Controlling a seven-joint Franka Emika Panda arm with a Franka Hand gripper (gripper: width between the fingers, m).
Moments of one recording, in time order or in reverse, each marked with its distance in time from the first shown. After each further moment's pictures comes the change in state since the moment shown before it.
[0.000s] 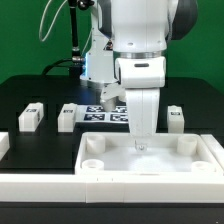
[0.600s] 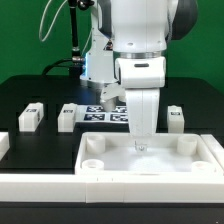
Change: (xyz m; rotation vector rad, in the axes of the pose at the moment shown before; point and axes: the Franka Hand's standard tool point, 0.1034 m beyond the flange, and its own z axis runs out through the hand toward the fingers) arm 0.000 0.000 0.000 0.000 0.000 0.000
